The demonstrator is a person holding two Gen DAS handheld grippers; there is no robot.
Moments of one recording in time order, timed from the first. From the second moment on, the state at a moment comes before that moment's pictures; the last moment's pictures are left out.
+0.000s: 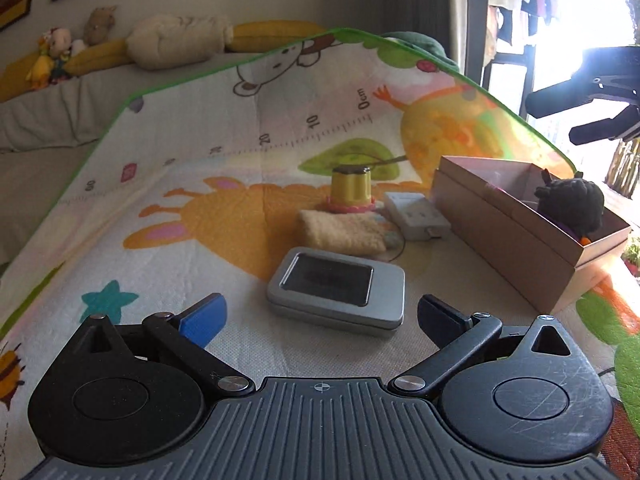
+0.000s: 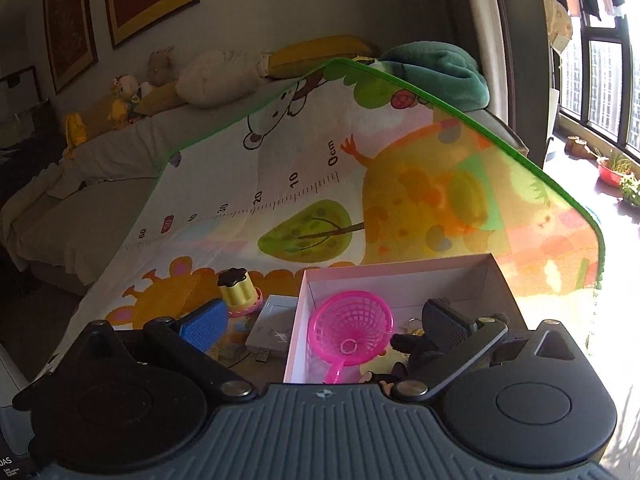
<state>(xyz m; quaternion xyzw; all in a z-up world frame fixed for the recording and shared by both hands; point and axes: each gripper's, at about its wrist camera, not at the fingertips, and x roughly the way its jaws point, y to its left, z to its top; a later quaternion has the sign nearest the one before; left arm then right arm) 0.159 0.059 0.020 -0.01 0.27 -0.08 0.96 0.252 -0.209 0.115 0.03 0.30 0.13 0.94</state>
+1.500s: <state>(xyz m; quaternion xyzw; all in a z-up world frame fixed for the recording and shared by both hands) 0.168 0.060 0.012 -0.02 0.31 -0.07 0.95 0.093 -0.216 0.032 -0.03 0.33 0.22 0.92</state>
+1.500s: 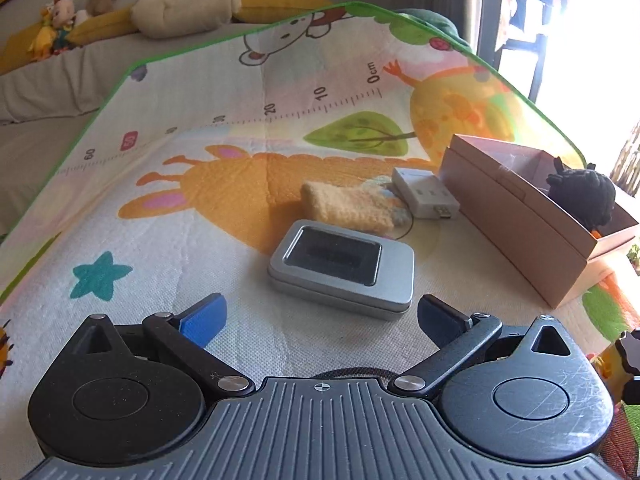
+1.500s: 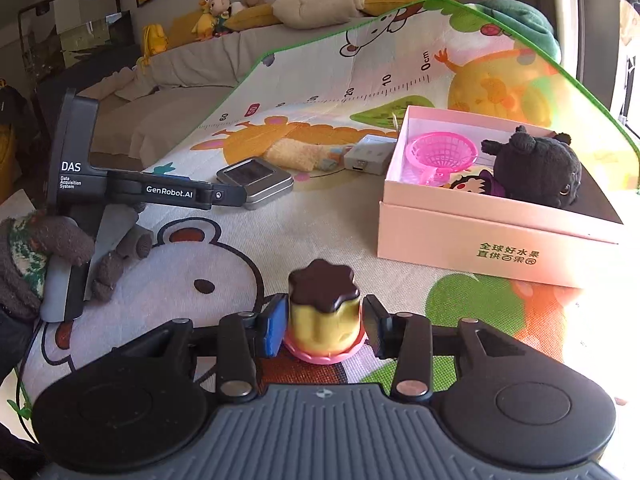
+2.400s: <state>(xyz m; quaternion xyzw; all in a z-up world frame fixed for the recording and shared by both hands) 0.179 0.038 0.011 0.06 0.33 -0.08 0.94 0.149 -0.333 0.028 0.19 0.26 0.07 0.94</state>
